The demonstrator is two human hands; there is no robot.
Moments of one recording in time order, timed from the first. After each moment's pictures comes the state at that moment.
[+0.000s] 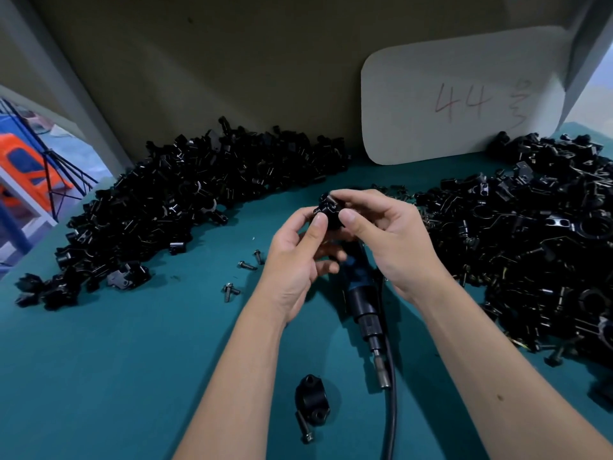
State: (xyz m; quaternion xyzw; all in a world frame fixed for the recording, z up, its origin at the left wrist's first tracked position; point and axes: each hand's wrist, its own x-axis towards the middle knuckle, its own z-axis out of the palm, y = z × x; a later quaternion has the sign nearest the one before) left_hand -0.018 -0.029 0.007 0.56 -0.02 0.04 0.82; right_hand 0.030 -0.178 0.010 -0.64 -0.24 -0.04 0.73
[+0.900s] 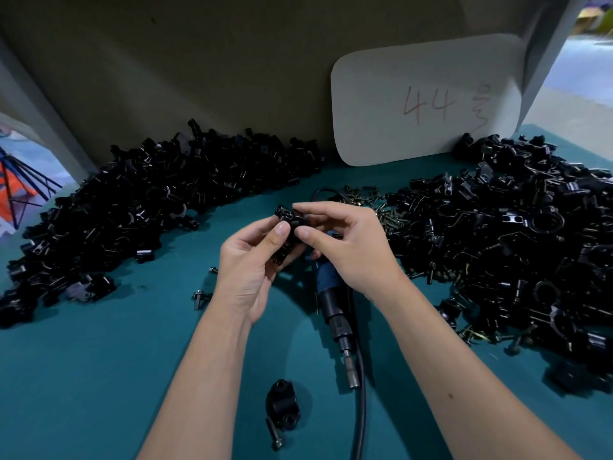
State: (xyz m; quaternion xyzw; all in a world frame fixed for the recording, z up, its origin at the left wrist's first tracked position) left_hand -0.015 -0.018 0.005 0.49 0.03 0.11 0.86; right_hand 0.029 -0.175 0.005 -0.68 -0.24 -0.02 0.69
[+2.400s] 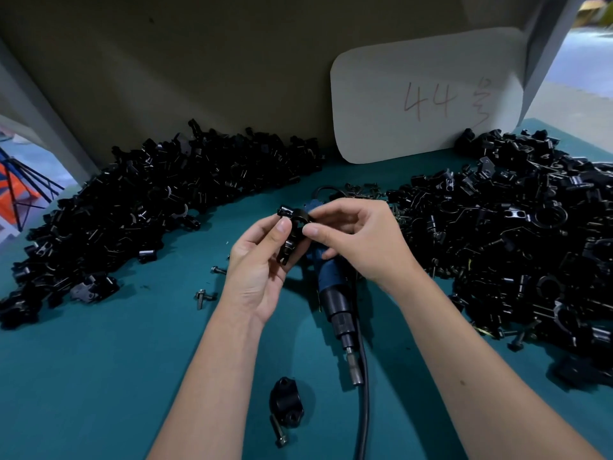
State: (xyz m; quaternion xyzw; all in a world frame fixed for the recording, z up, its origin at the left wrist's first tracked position) left_hand -0.014 -0.024 0.001 0.46 0.03 0.08 0.89; right_hand 0.028 -0.188 0.016 -0.68 -0.21 -0.01 0.70
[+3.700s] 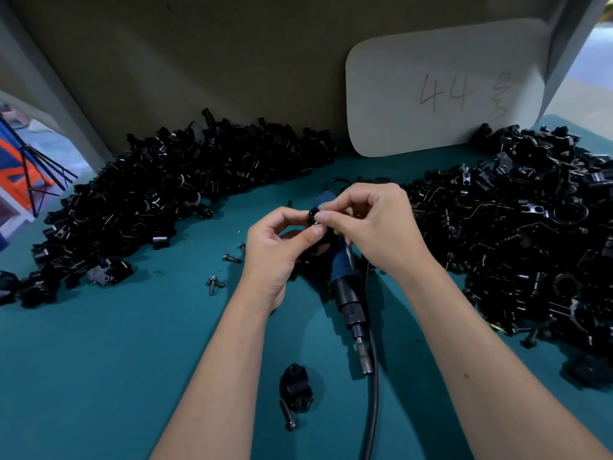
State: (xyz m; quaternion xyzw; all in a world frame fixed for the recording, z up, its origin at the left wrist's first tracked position) left_hand -0.009 -0.024 -0.007 0.60 -0.02 0.12 0.79; right_hand 0.030 -0.186 0.023 -0.77 -0.22 -0.10 0.59
